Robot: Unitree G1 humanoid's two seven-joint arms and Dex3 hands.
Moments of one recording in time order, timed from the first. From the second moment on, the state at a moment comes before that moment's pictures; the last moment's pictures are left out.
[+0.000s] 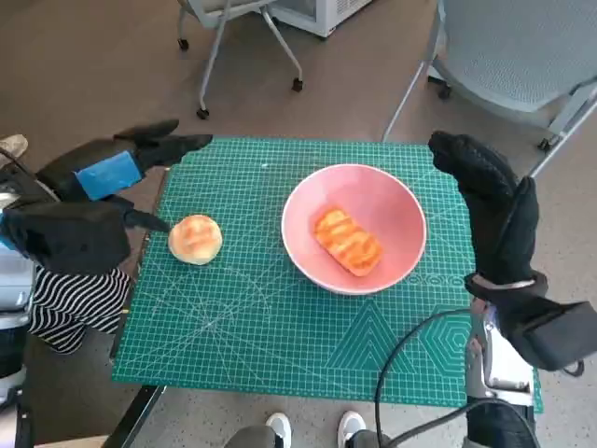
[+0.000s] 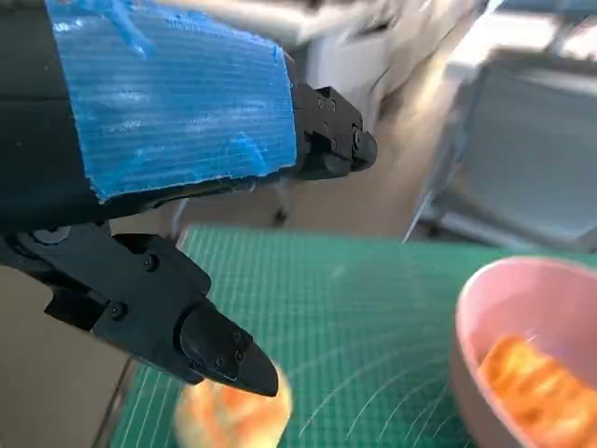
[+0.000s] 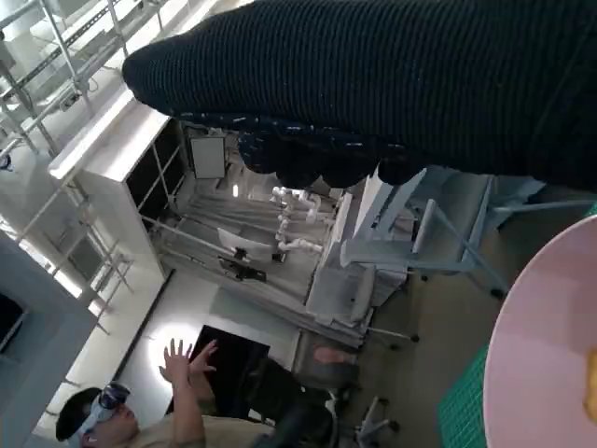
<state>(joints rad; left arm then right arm) -0.64 0.83 -0.05 0.22 0.29 -0.10 -0.71 -0.41 -0.15 -0.14 0.16 0.20 -0.45 0.28</state>
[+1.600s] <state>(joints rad) -0.78 0.68 -0.39 0.69 0.61 -0.14 -0.49 -0.40 -0.16 -0.14 0.11 0.23 -0.41 0.31</state>
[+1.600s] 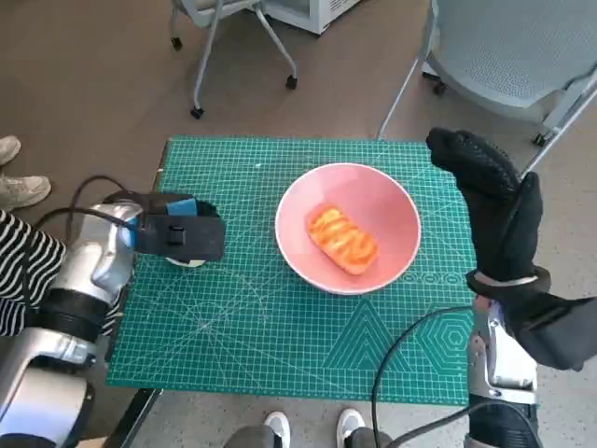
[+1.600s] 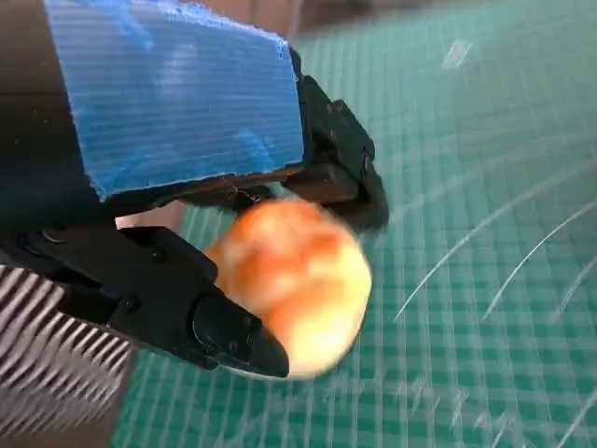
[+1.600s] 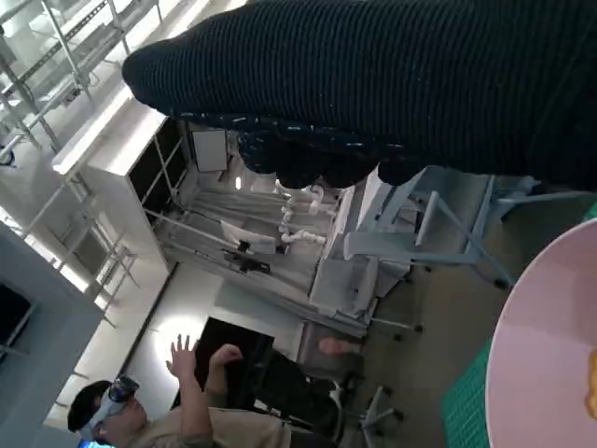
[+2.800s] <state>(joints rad) -0.75 0.57 -0.15 -0.14 0.29 -0.06 -0.55 -0.41 -0.16 -0.13 0.13 0.24 -0.40 0.33</state>
